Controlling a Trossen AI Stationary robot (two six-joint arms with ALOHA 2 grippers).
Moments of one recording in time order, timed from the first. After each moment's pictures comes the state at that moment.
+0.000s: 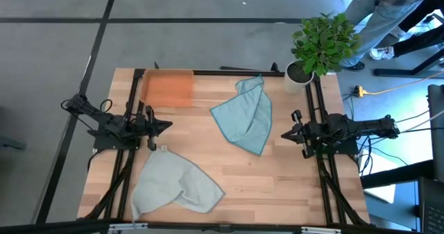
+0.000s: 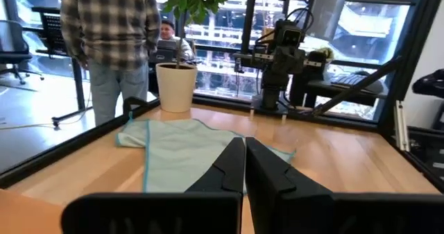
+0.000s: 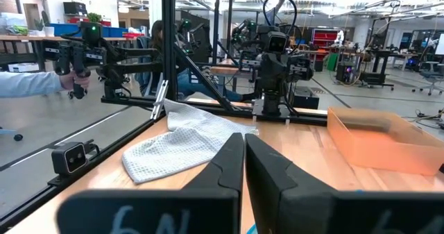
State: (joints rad) left arm -0.48 0.01 0.01 0.07 -0.74 -0.07; right arm 0.12 0.01 0.01 0.10 -0.08 -0.03
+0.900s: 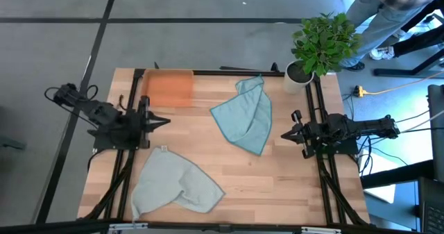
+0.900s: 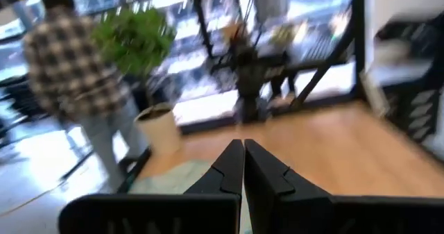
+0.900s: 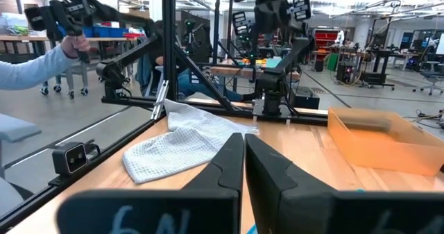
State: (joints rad) left arm -0.48 0.47 0.58 -0.21 -0.63 0.21; right arm 0.12 0.01 0.01 0.10 -0.08 -0.03
